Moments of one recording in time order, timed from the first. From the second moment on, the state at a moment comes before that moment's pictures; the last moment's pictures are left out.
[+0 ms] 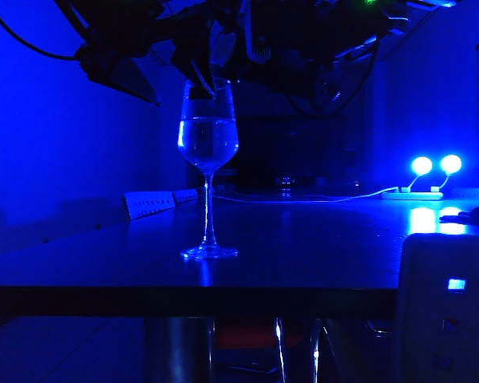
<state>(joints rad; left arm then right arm) -0.57 1.42 1.12 -0.18 -0.05 0.03 0.41 1.71 1.25 0.44 -0.24 -1.51</state>
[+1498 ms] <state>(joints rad) -0.57 1.42 1.12 -0.21 -0.08 0.03 0.41 1.71 1.25 0.52 -0.24 -1.75</state>
